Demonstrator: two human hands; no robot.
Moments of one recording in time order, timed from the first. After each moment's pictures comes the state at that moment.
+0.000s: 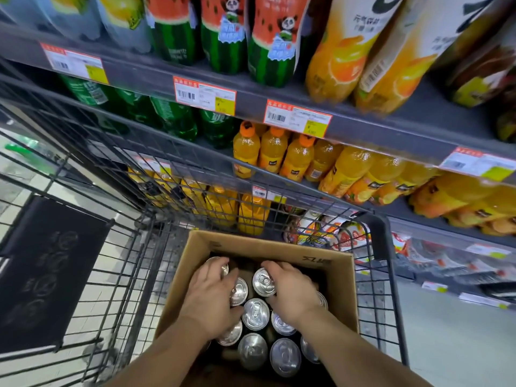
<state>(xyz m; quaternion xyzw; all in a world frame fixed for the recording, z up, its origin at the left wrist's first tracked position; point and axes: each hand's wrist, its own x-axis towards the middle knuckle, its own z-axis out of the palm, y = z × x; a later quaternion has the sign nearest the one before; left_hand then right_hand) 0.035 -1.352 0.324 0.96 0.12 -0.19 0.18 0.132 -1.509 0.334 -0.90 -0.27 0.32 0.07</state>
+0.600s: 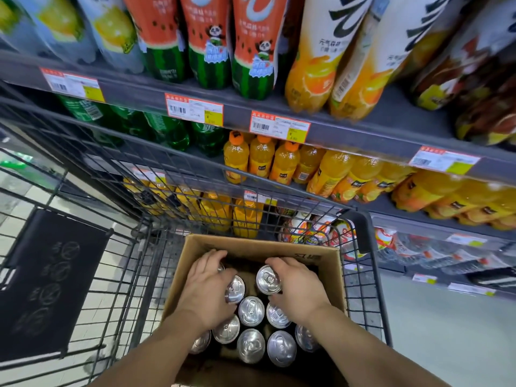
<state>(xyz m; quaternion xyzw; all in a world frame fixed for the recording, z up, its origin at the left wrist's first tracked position) 0.042 -1.344 0.343 0.96 0.09 -0.18 0.17 0.131 -1.527 0.372 -0.91 -0.26 0.29 0.10</state>
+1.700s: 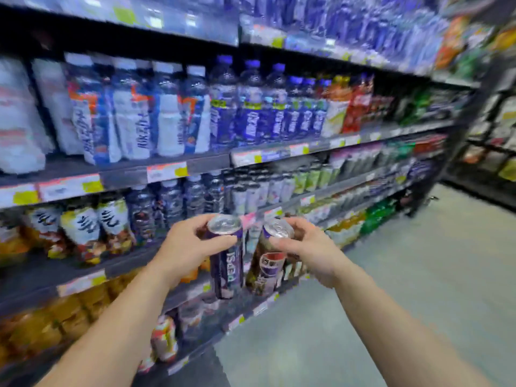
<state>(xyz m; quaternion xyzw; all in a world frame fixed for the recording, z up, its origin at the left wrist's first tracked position) 0.147 -1.829 0.748 0.76 -0.23 -0.06 0.60 0.071 -2.058 0.750 -0.79 0.09 -0.05 0.61</state>
